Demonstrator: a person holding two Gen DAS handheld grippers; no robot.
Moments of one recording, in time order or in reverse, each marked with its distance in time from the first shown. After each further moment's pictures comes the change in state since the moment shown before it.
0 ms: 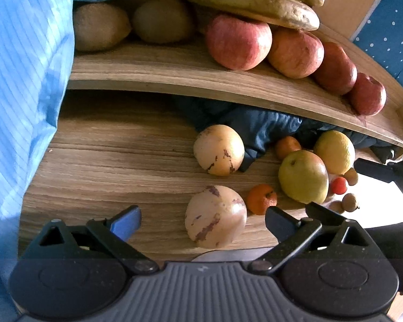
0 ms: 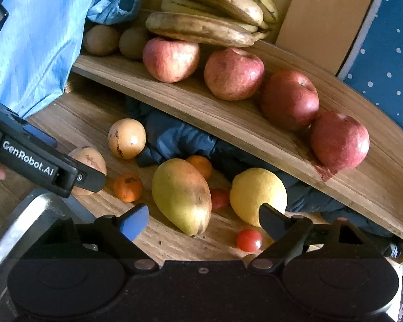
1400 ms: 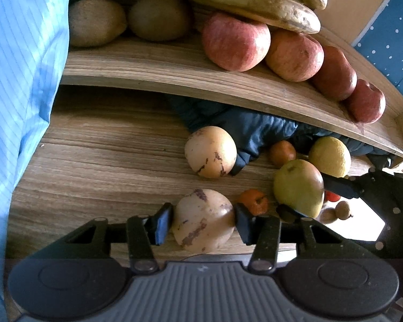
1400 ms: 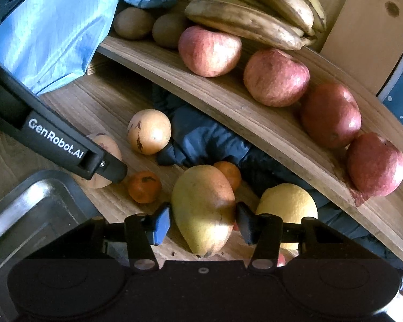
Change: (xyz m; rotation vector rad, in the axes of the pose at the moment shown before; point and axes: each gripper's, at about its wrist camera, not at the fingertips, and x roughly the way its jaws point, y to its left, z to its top) left arm 0.005 -0.005 0.004 -0.031 -0.003 -0.023; right arm 0.019 0.017 0.007 -0.132 -0.024 0.065
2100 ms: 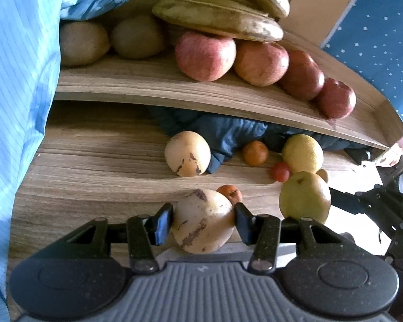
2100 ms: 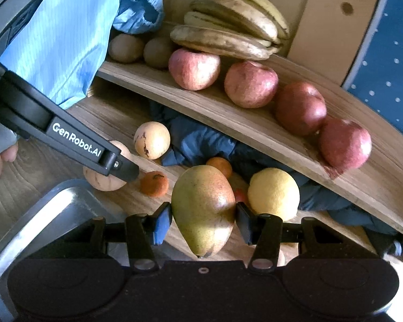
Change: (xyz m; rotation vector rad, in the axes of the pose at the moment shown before) left arm -0.027 -0.010 -0.010 0.067 -0.041 -0.061; right arm -0.044 0.004 -0.019 0.119 -0.048 -0.041
